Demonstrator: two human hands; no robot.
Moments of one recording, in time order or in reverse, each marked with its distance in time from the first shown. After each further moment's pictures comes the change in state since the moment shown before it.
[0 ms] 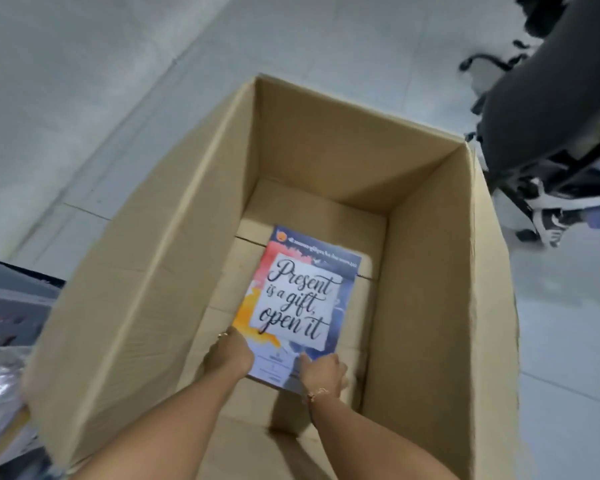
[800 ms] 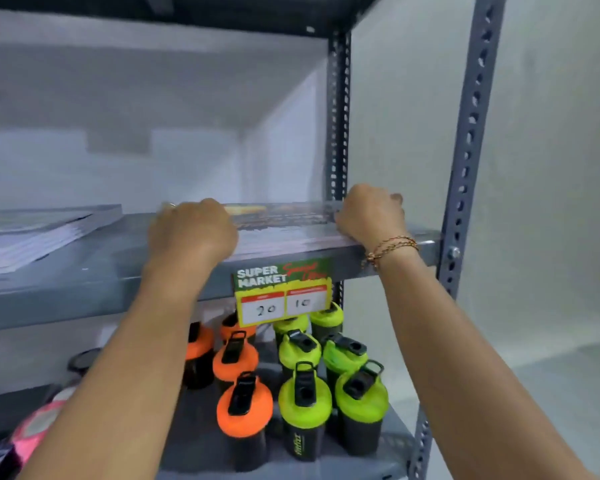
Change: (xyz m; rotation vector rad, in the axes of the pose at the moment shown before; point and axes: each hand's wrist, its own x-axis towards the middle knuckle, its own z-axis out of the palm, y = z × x) left_hand -0.530 -0.319 -0.408 -0.233 1.401 -0.637; right_hand -0.697 -0.233 -0.103 -0.108 0.222 -2.088
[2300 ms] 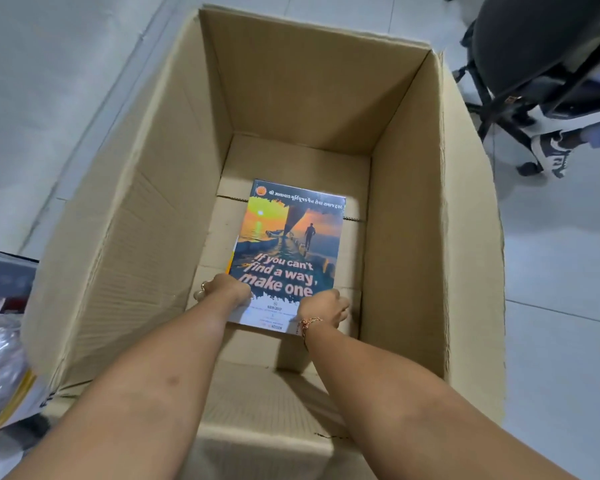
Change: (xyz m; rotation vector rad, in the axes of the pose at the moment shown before) left_hand -0.501 0.220 0.518 0.358 -1.402 0.511; right_hand -0.552 0.456 0.188 0.103 0.074 2.096
